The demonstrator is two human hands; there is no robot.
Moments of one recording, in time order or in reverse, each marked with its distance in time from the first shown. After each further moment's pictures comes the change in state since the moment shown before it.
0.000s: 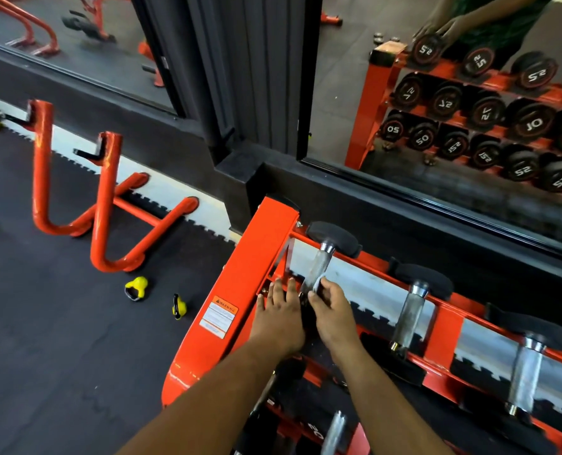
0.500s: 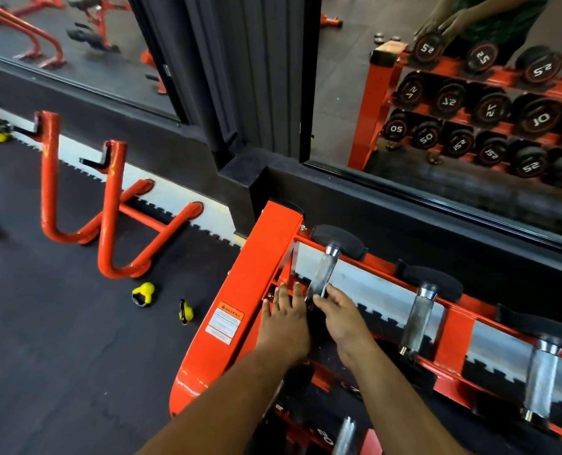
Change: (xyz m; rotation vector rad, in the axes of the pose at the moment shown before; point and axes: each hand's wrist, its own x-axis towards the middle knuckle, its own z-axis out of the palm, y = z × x) left_hand 0.000 0.000 0.004 0.042 0.006 0.006; right_hand 0.009 -0.002 -0.002 0.172 -0.114 0.223
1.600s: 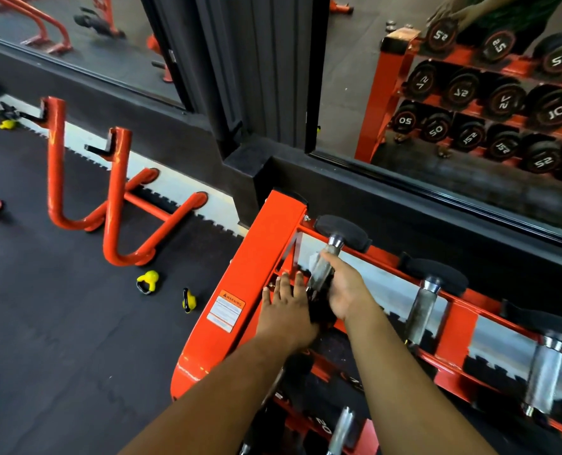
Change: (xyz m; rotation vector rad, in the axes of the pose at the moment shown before) left_hand -0.003 0.004 -0.007 -0.043 0.002 -0.015; right_hand 0.031 -0.038 -0.002 0.409 -0.036 0.198
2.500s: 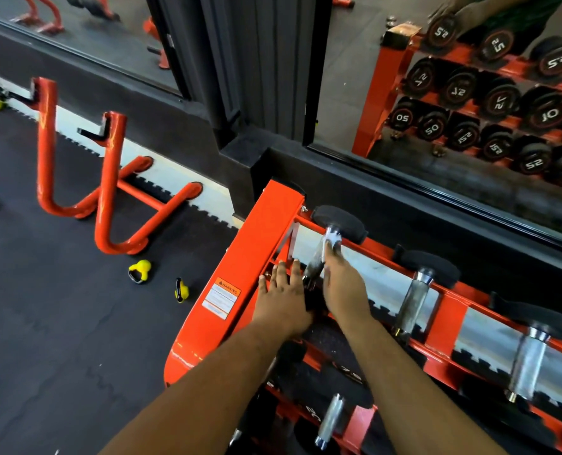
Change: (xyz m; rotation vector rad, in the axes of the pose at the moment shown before) left_hand 0.001 -0.003 0.004 -0.036 0.012 0.007; right_hand -0.004 0.026 -0.023 -1.429 0.284 -0.831
